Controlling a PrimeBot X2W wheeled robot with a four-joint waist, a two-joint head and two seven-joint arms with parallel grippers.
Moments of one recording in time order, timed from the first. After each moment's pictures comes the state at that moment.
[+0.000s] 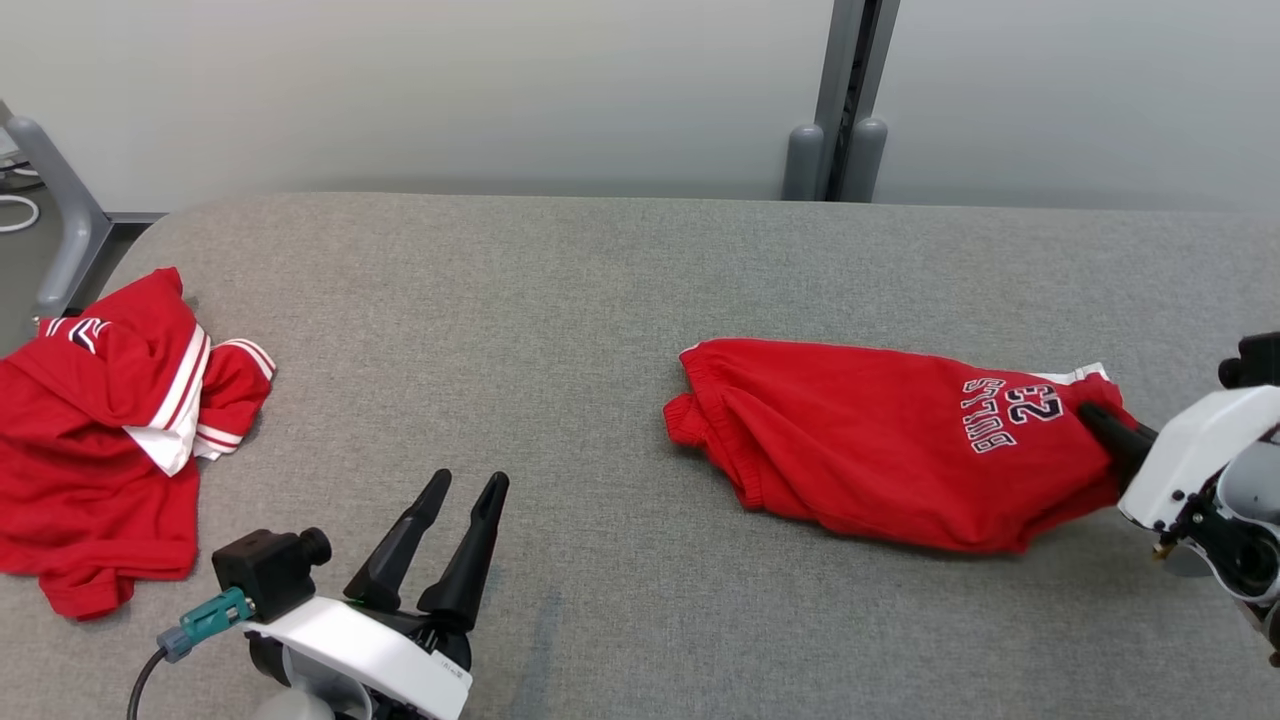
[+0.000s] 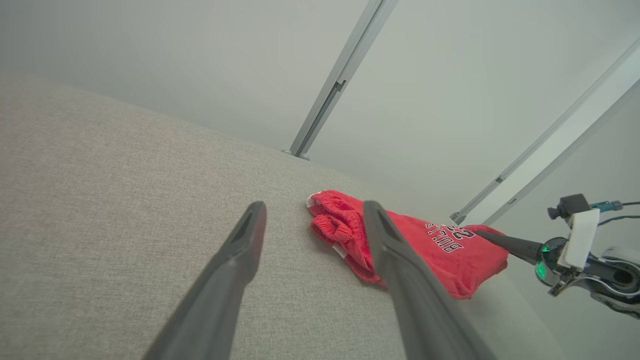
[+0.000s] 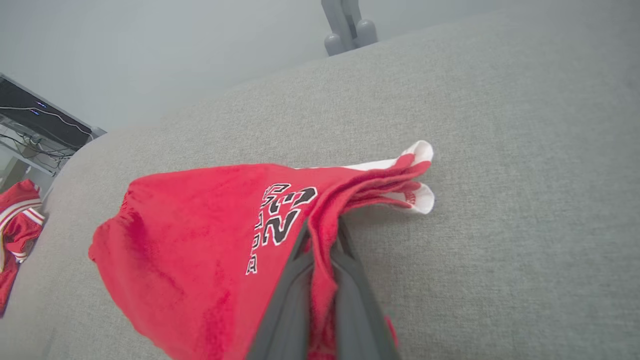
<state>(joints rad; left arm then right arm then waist) -0.17 0.34 -0.55 0.18 -0.97 -0.07 -0.22 -0.67 -0.56 0.85 0.78 1.35 0.13 0.10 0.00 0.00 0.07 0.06</state>
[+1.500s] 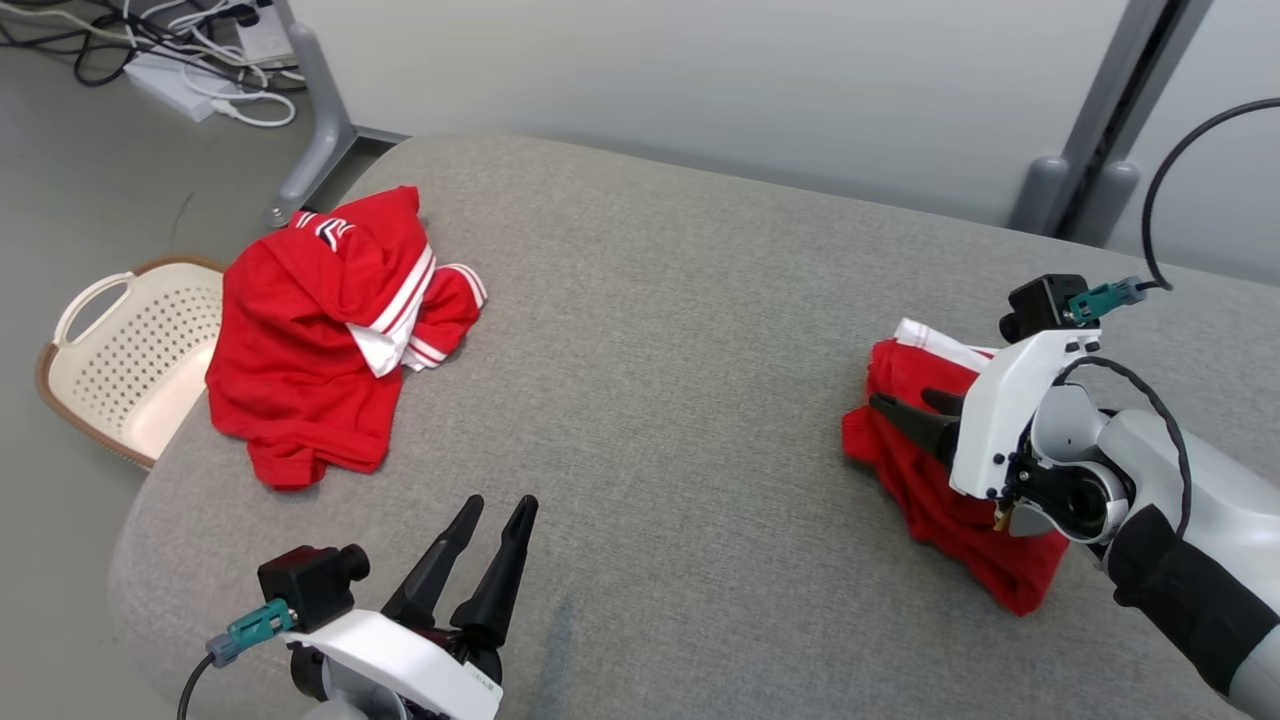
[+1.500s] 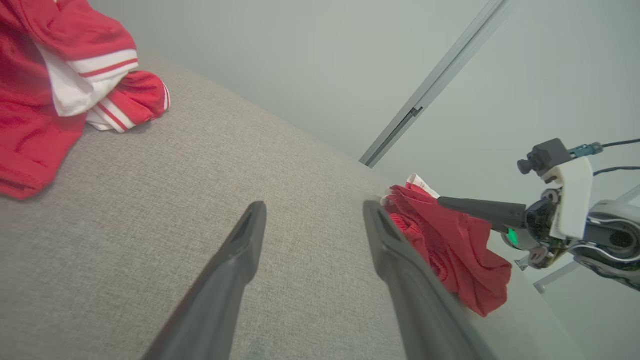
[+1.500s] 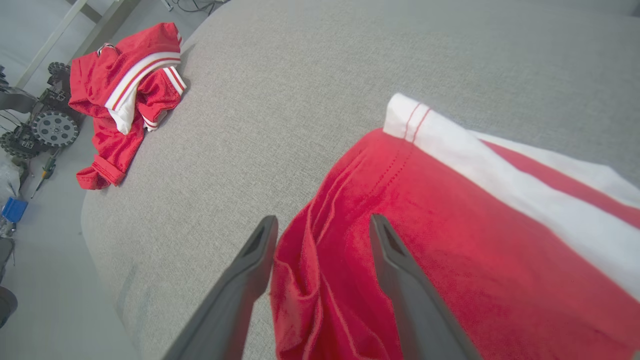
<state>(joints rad) -0.19 0.27 -0.59 0.31 -0.99 -0.11 -0.25 -0.88 -0.37 1.08 0.82 1.34 0.13 0.27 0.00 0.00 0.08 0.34</state>
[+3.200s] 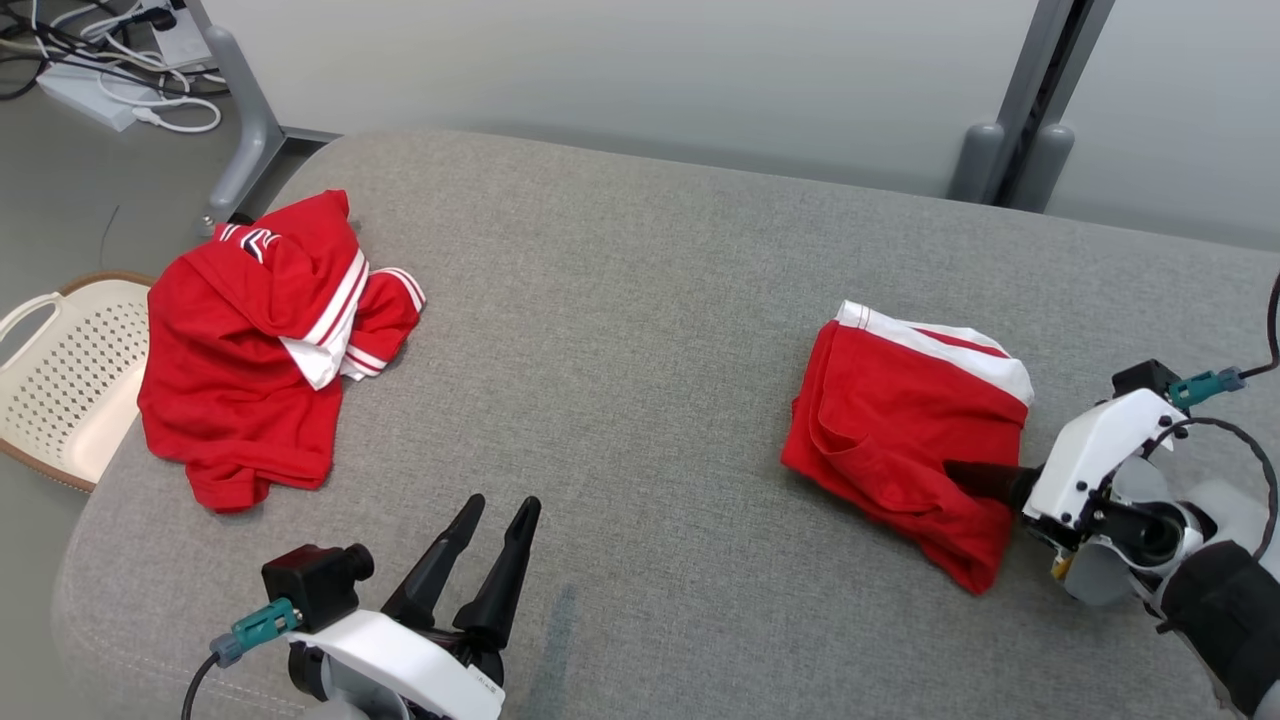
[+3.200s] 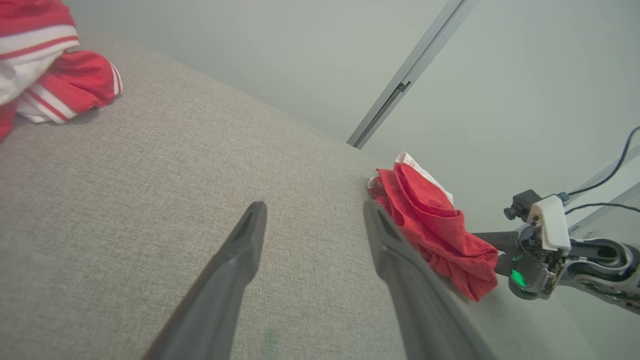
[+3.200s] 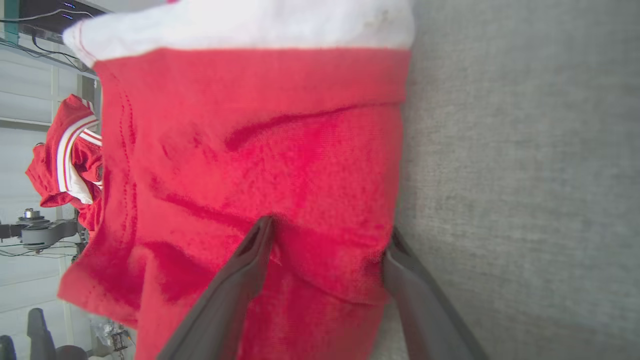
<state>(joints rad) -0.19 0.28 -0.61 0.29 -0.97 -0.10 -0.25 -0.78 -0.37 0.98 1.03 1.65 0.13 0.40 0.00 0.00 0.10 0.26</state>
